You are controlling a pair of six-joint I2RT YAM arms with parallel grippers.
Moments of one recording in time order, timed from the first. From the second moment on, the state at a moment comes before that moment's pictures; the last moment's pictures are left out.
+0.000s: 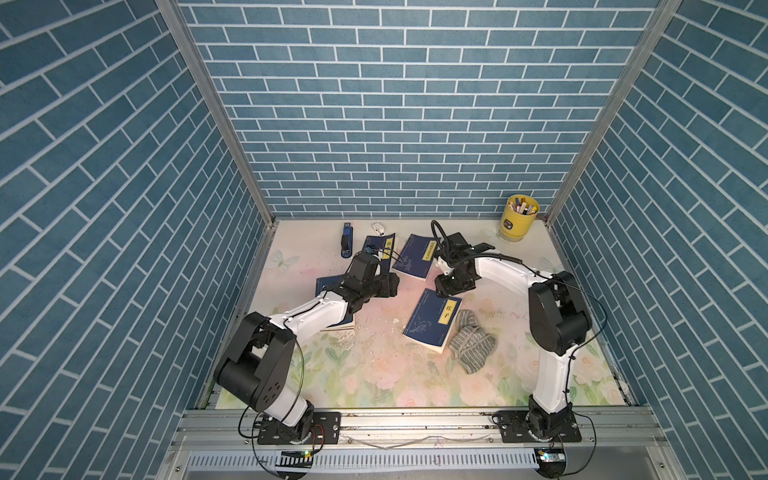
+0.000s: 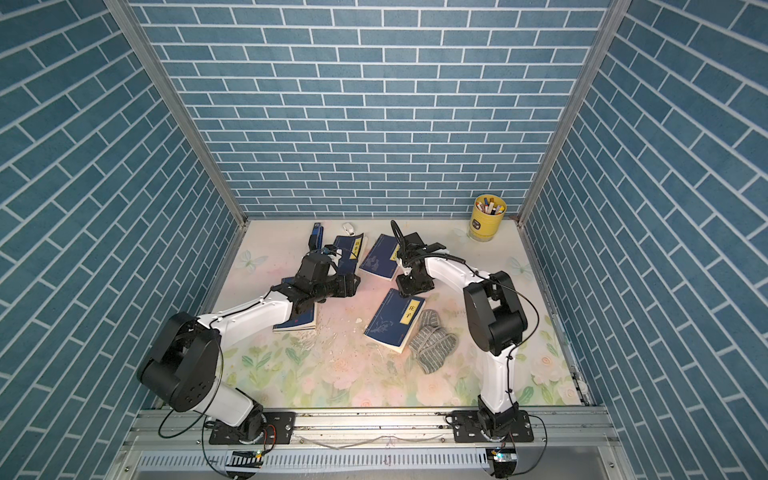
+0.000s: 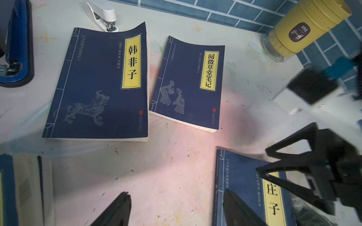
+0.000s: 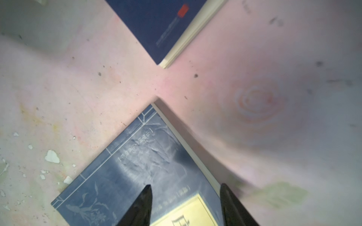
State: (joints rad) left arm -0.51 1.56 0.90 -0.01 0.05 -0.42; right arm 0.53 1.90 1.46 -0.83 -0.10 0.10
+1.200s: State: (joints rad) left arm -0.66 1.61 0.75 0.14 0.17 -0.48; right arm 0.65 1.31 0.80 -0.80 0.06 0.66
